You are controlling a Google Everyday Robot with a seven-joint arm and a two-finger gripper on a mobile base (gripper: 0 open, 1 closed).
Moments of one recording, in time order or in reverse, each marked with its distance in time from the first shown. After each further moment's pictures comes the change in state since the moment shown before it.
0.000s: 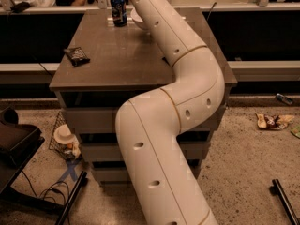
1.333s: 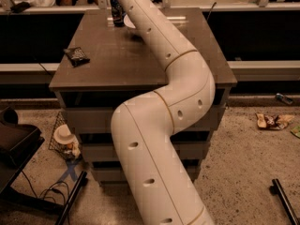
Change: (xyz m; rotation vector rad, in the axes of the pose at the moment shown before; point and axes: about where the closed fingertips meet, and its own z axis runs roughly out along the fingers) arm -0.032 0.001 0.028 -0.004 -0.027 -0.063
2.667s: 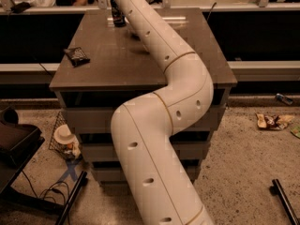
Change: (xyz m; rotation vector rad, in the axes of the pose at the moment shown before) arm -0.003 0.006 0.015 -0.015 0.000 -0.005
